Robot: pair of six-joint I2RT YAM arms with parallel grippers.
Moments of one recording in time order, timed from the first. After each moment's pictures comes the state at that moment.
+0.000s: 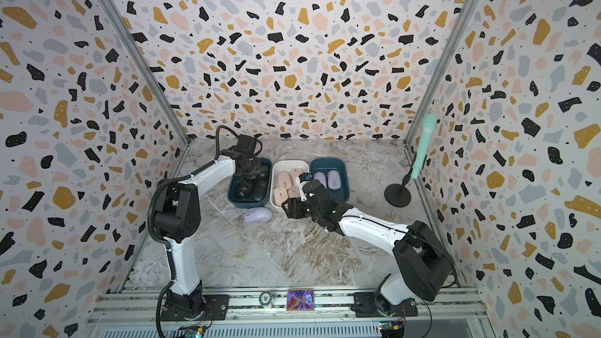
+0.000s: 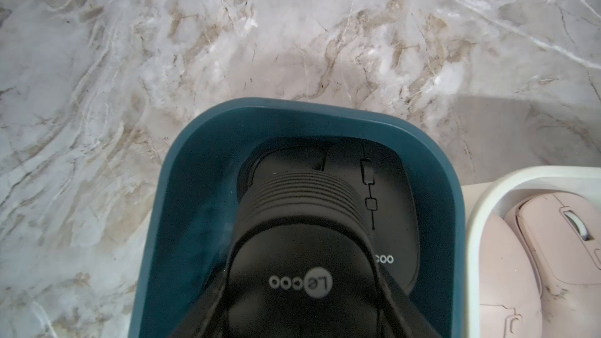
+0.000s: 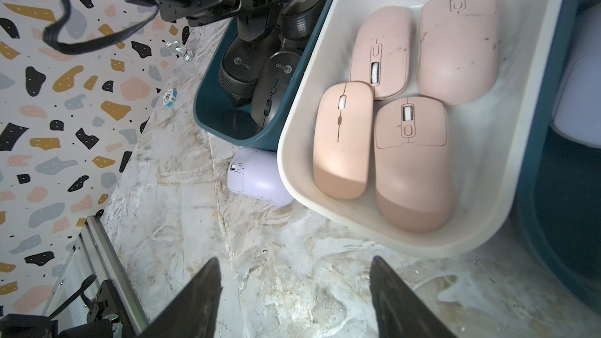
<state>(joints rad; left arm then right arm) -0.31 2.04 1.61 -0.58 -0.20 -0.35 0.78 1.48 0.89 -0.01 -0.15 0.56</state>
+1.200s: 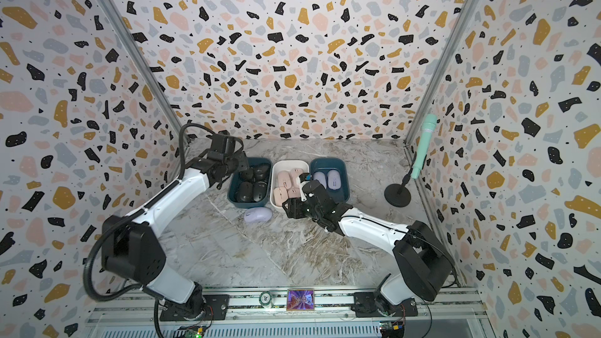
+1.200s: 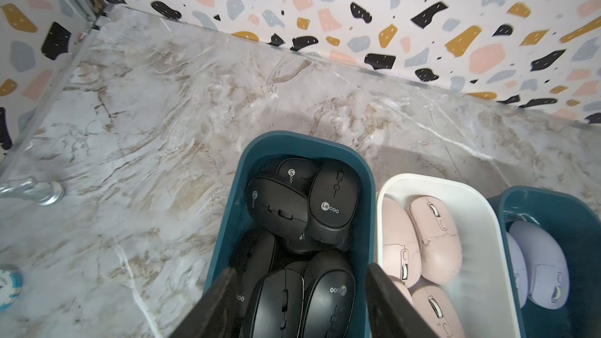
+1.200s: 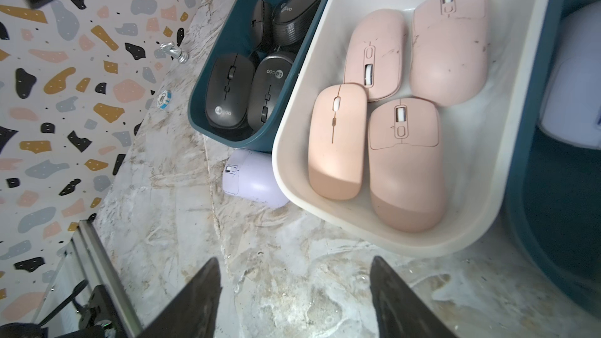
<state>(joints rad) -0.31 1.51 1.27 -0.50 -0.21 -0.42 0.81 1.48 0.89 -0.03 -0.11 0.55</state>
